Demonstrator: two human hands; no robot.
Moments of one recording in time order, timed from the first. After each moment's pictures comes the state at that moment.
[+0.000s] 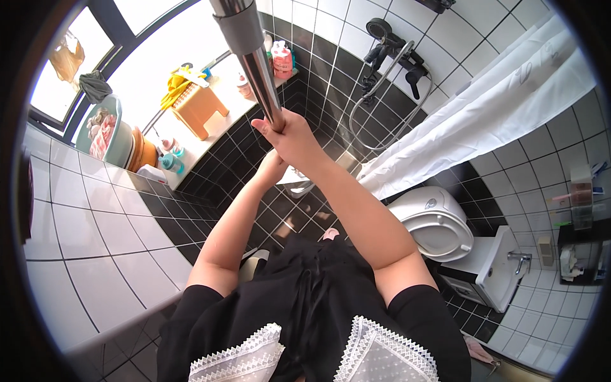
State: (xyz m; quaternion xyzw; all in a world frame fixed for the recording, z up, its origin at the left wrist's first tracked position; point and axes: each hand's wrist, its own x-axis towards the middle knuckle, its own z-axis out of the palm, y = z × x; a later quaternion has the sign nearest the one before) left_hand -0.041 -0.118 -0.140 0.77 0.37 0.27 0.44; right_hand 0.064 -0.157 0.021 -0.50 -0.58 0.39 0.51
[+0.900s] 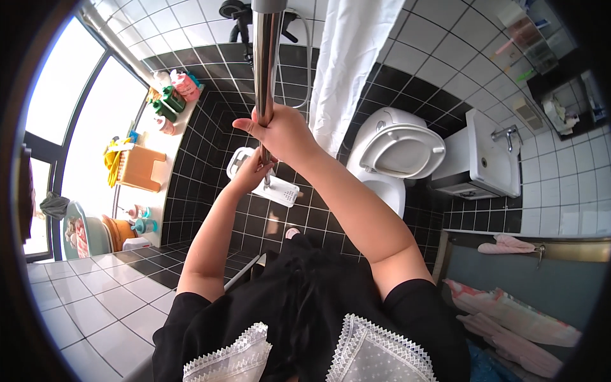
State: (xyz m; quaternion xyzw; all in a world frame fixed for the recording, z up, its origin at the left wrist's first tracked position) left_hand 0.044 -0.202 -0.142 0.82 0.15 0.14 0.53; right_hand 0.171 -0.308 0.047 -0.69 -0.46 0.23 0.51
